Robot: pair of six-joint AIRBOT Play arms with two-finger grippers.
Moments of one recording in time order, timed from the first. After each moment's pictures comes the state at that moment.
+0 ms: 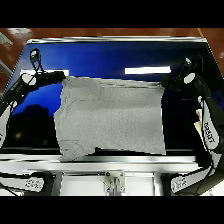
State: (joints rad) left arm 0.01 -1.59 1.30 0.95 -0.44 -1.22; right arm -0.12 -1.75 1.42 -1.11 0.64 1.48
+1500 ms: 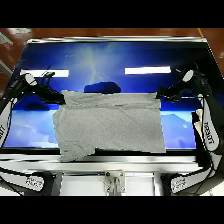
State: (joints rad) left arm 0.07 -1.63 1.39 1.32 -1.16 -1.26; right arm -0.11 -1.69 1.49 -1.33 1.20 1.52
